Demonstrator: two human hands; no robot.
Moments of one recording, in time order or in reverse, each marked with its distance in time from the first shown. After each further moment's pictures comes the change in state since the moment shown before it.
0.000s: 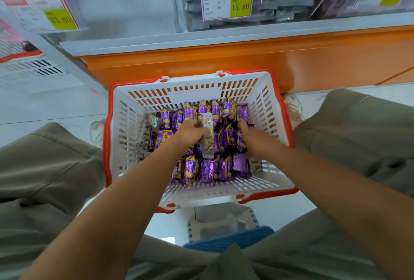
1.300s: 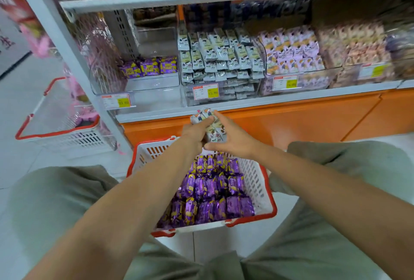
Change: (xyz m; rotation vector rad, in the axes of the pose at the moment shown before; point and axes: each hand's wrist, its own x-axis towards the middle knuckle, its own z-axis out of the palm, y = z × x) left_hand -0.124 0.126 0.025 -0.577 0.250 0.279; right_hand -0.128 -0.059 -0.138 0.661 0.513 -0.391
